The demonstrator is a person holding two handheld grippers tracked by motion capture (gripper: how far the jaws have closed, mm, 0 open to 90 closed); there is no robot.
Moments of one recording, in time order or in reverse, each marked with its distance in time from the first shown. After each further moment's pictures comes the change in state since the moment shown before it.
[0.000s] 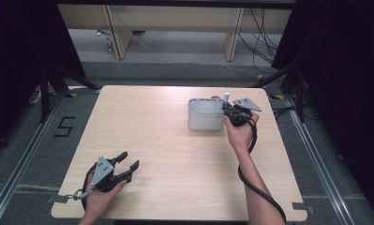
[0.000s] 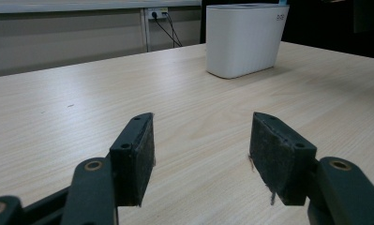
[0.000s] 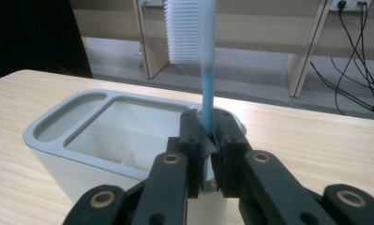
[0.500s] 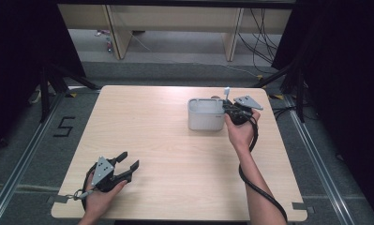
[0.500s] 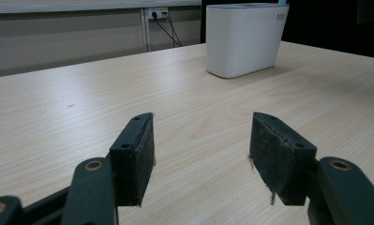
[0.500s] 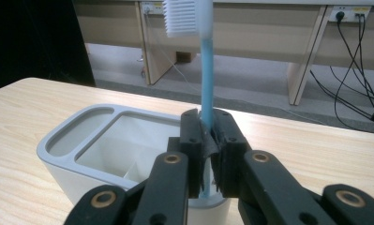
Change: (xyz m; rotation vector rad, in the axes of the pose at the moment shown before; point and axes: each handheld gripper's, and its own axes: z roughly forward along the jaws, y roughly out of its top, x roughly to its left) left arm 0.000 0.000 -0.001 0.011 0.007 -0.002; right arm 0.003 0.010 -0.006 -0.032 0.005 -0.009
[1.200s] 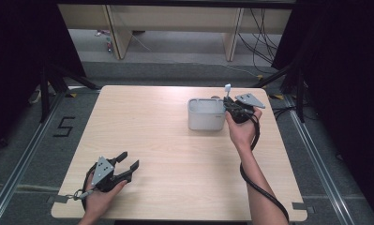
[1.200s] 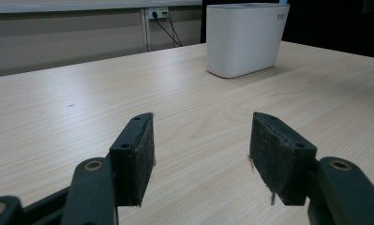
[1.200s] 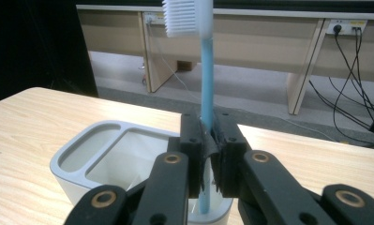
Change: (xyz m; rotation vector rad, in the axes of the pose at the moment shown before) left arm -0.001 0.000 -0.001 0.013 0.007 -0.002; right arm 0.002 0.012 -0.008 -0.028 0.008 0.003
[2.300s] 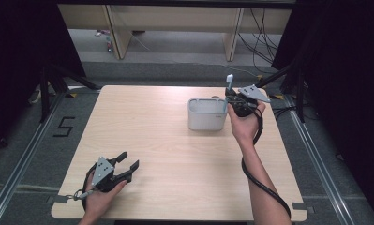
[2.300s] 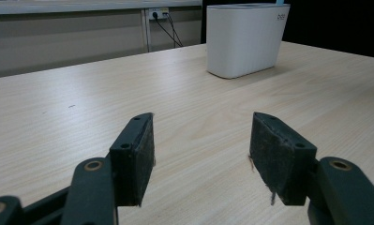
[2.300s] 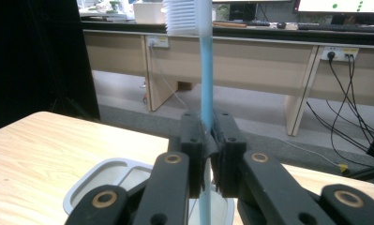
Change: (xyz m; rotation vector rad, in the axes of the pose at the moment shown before) left arm 0.000 0.000 0.000 -0.002 0.002 0.001; right arm 0.001 0.030 -0.011 -0.081 0.005 -0.040
